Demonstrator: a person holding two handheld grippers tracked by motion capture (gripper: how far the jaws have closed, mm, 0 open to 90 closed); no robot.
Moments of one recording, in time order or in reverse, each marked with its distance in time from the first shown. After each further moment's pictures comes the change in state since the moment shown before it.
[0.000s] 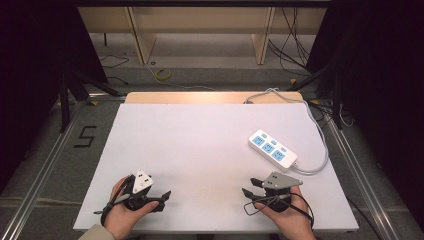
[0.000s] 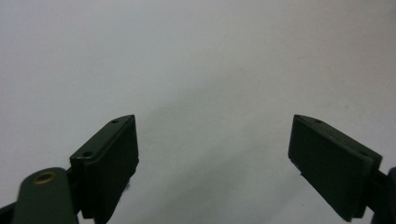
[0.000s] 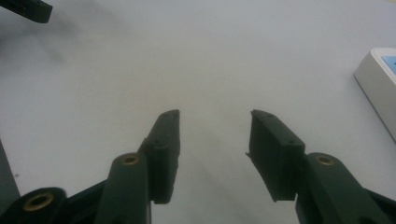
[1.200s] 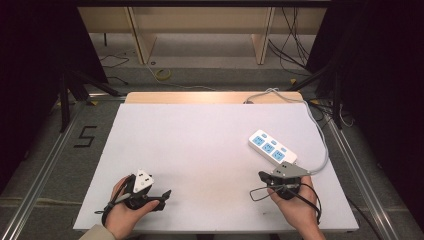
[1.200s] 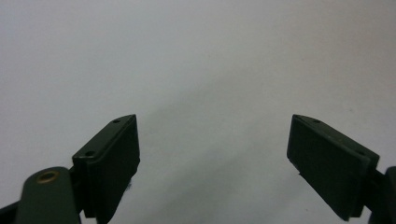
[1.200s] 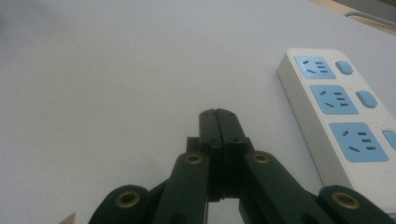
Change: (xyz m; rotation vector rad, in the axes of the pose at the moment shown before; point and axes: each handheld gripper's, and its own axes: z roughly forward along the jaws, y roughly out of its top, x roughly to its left) left arm 0.000 0.001 0.003 0.001 0.006 0.002; right arm -0.025 0.014 -0.014 0.047 -0.158 0.003
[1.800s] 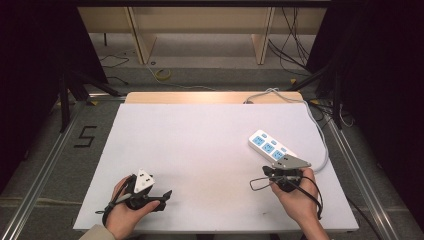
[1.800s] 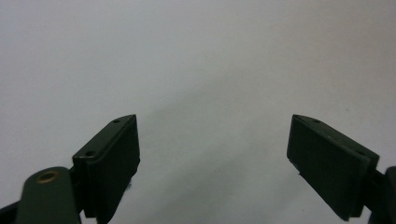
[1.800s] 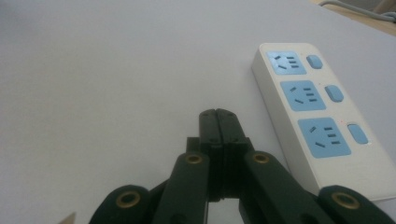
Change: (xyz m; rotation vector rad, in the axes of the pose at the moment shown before) left arm -0.001 0.000 0.000 -0.003 -0.004 0.003; right arm -0.011 0.013 0.001 0.056 -0.065 0.029
